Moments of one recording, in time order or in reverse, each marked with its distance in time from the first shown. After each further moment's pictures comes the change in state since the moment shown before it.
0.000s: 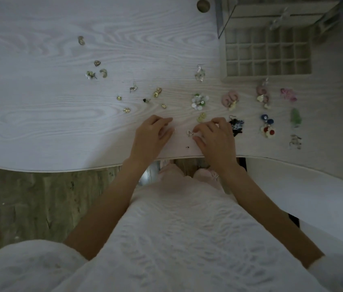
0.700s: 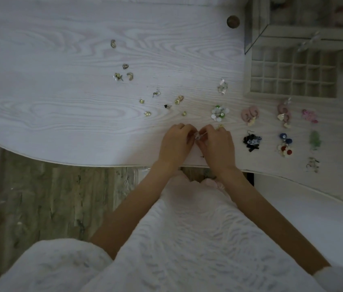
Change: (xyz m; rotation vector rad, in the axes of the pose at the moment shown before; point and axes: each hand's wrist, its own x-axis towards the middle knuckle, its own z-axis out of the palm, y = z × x) left_hand 0.008 0.015 0.023 0.053 0.028 -0.062; right_hand 0.029 -0.029 0.015 0.127 -0.224 0.178
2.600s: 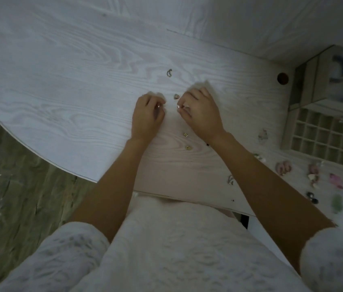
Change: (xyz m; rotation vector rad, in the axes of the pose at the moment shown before) left_hand 0.083 -0.159 -0.120 -0.026 0.409 -0.161; right_hand 0.162 -0.153 0.009 0.043 0.057 -0.567
